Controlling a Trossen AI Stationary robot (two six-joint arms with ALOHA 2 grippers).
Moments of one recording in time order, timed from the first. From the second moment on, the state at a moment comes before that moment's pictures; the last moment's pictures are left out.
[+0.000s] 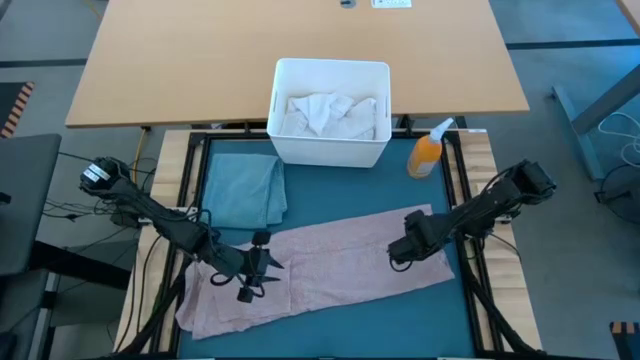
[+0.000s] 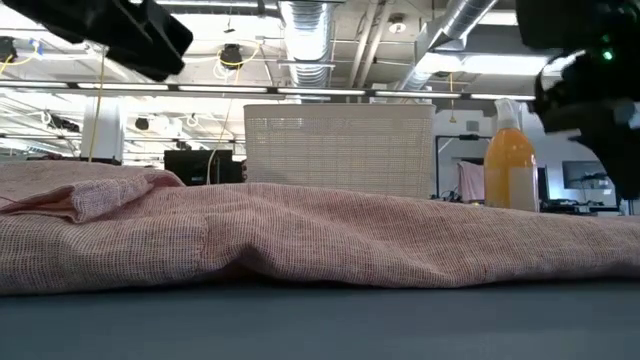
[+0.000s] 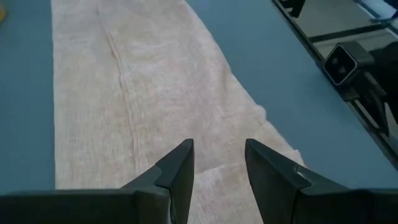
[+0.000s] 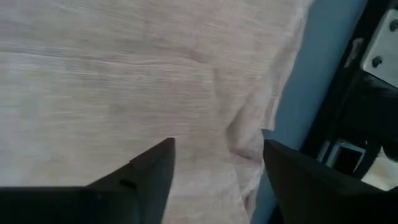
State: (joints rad) left arm -0.54 1.25 0.67 0.01 -0.30 -0.17; right arm 0.40 1.44 0.89 -1.26 0.07 1.61
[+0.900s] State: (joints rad) left arm -0.51 1.25 0.66 0.01 -0.24 -0.23; right arm 0.43 1.33 0.52 -0.87 0.17 1.72
